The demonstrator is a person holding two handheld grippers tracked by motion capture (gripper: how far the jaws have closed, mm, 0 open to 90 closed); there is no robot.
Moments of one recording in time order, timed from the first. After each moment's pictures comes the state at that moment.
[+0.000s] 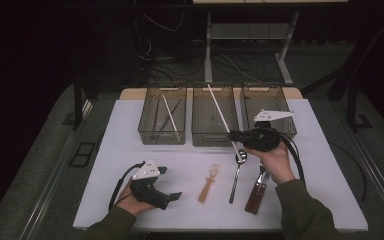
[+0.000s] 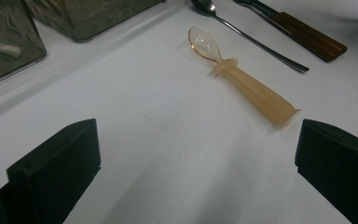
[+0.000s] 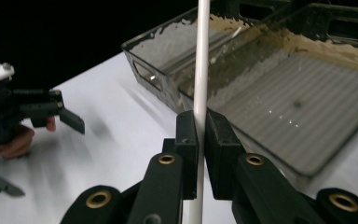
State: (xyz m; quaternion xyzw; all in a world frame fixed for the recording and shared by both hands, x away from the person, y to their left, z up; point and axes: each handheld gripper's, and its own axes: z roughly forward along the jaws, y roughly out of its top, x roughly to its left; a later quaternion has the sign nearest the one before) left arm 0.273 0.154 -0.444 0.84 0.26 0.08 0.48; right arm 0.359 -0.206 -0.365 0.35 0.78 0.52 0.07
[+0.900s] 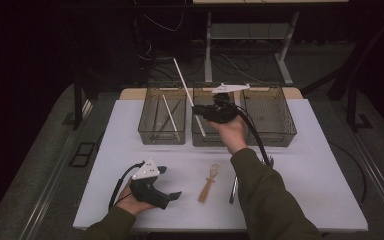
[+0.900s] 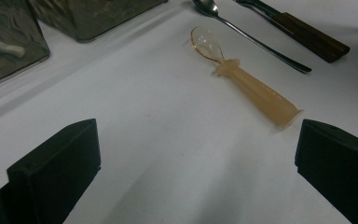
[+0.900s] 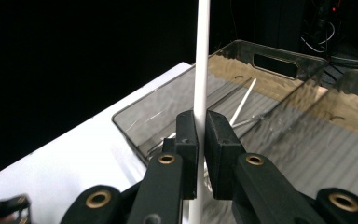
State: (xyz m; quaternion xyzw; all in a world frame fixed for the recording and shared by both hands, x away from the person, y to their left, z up) left arm 0.273 0.154 -0.444 0.84 0.26 0.08 0.47; right arm 0.431 -0.105 -0.341 0.35 0.76 0.54 0.08
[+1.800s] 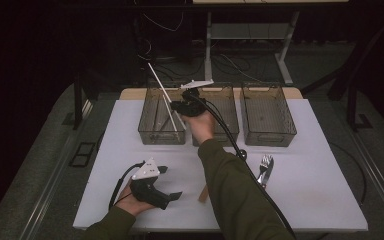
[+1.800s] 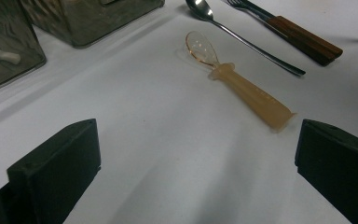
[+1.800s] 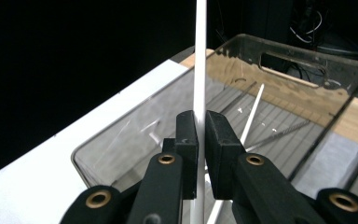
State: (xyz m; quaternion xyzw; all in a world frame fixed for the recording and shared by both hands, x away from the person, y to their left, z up) left arm 0.273 0.153 -0.442 0.84 0.26 0.08 0.48; right arm 0.472 -0.027 -0.361 0.38 0.77 0.50 0.10
